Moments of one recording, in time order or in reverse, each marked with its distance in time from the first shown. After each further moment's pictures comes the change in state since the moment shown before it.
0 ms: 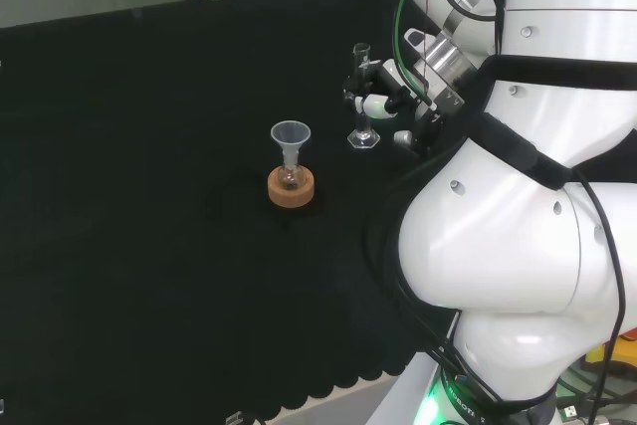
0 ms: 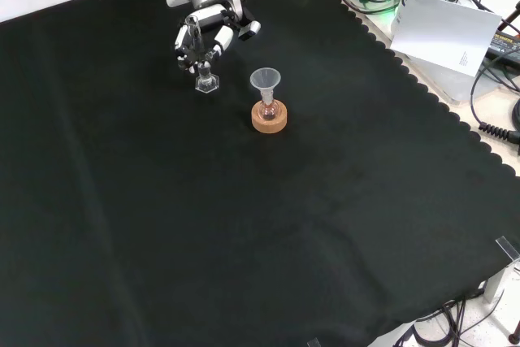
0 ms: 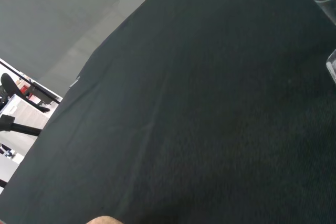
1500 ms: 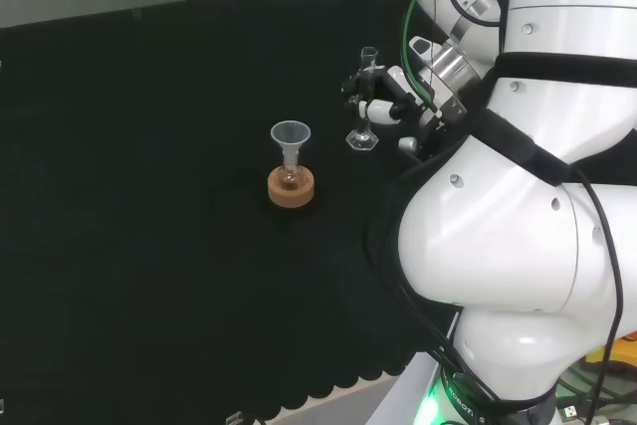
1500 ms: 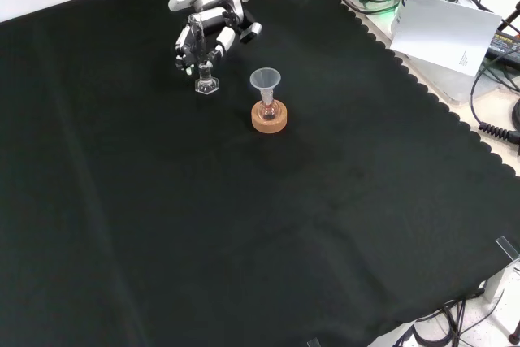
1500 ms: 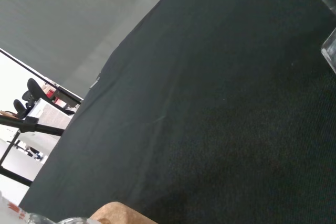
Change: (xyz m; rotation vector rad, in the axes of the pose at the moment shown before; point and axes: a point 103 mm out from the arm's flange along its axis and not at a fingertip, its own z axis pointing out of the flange) arm -0.010 -0.007 0.005 0.005 0.072 -0.034
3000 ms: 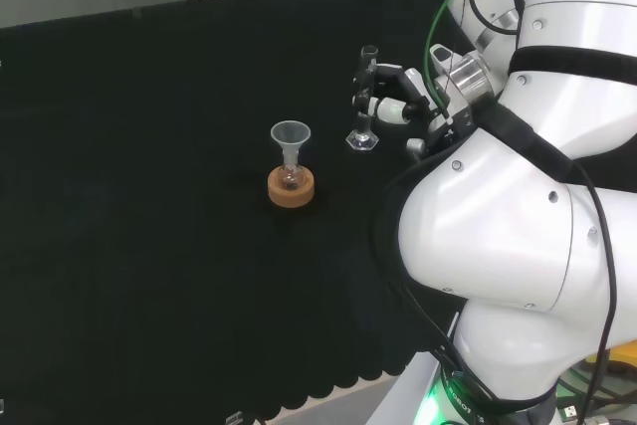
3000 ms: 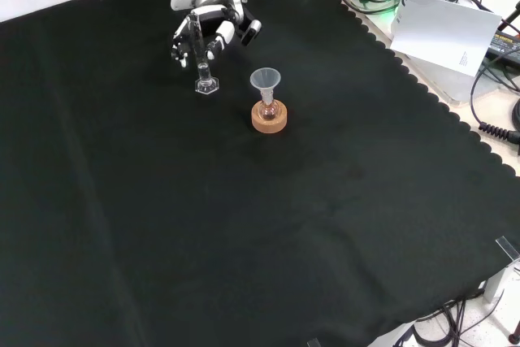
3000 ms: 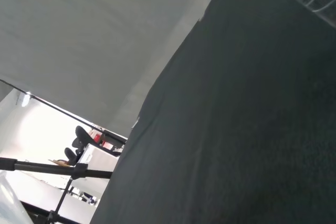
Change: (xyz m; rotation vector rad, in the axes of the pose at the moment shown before) arm -0.007 -0.005 -0.008 -0.087 0.188 -0.014
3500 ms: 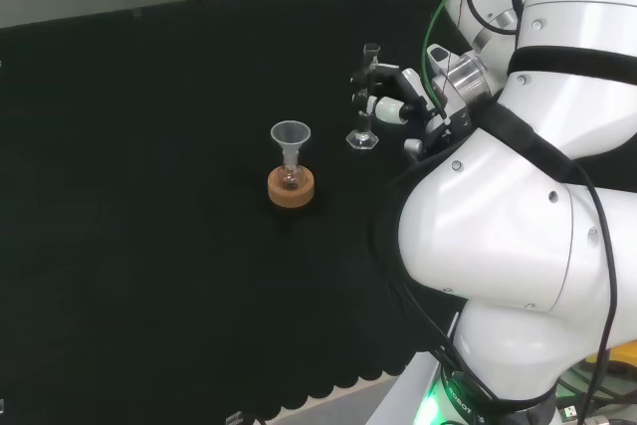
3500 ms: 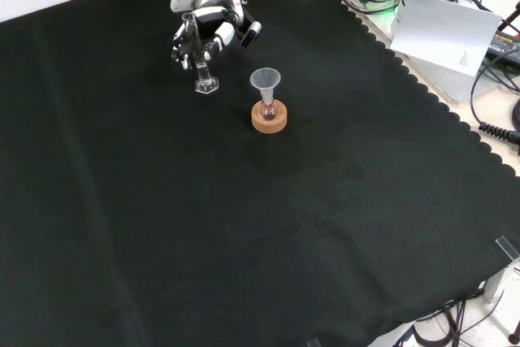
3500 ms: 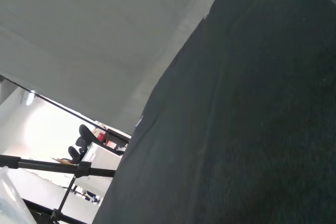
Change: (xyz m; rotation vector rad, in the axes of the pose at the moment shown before) arm 0.001 0.002 0.004 -0.001 0.003 -0.008
